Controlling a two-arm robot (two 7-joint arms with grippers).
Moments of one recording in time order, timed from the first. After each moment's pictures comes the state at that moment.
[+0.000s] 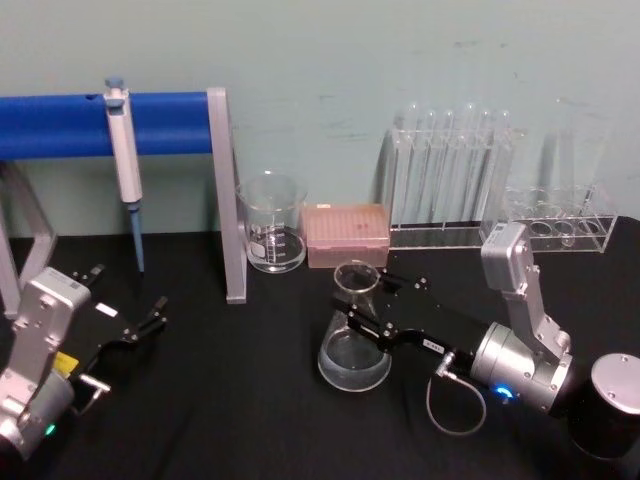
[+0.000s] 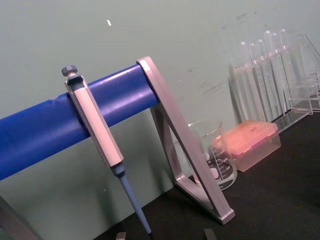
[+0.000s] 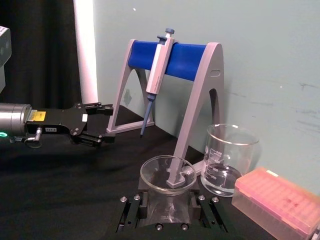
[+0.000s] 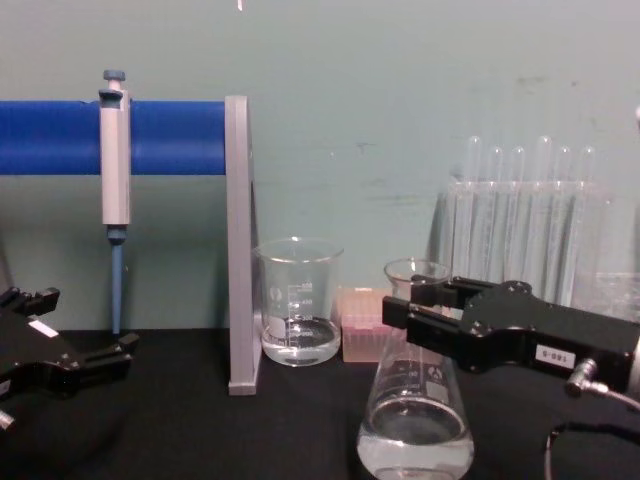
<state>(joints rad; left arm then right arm) -0.20 0.60 0.45 -1.41 -0.25 -0.12 0.03 0.39 0.37 -0.48 -1.23 0.43 -0.18 0.65</state>
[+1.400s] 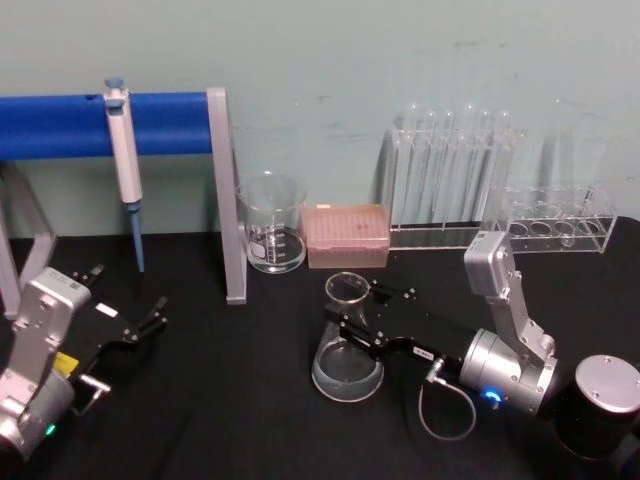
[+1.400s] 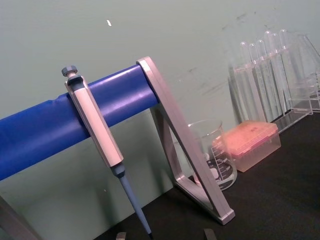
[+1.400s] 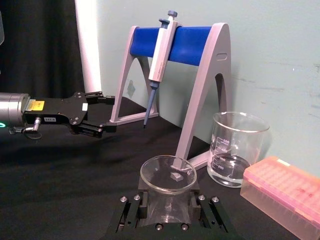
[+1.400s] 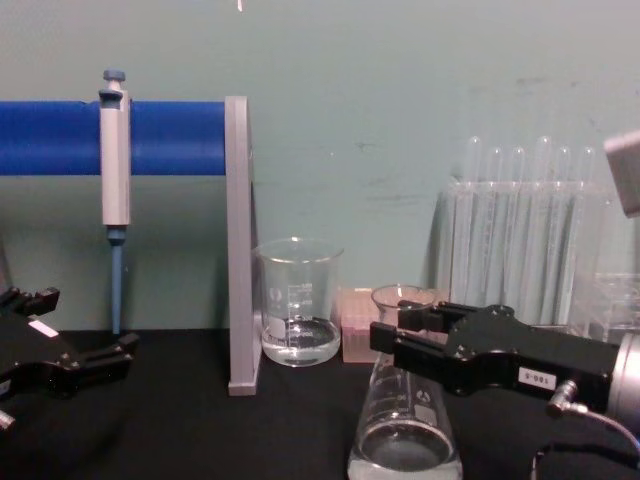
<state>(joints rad) -0.20 0.60 0.45 -1.41 -0.25 -0.12 0.03 0.43 0.34 -0.50 -1.14 0.42 -0.19 0.68</state>
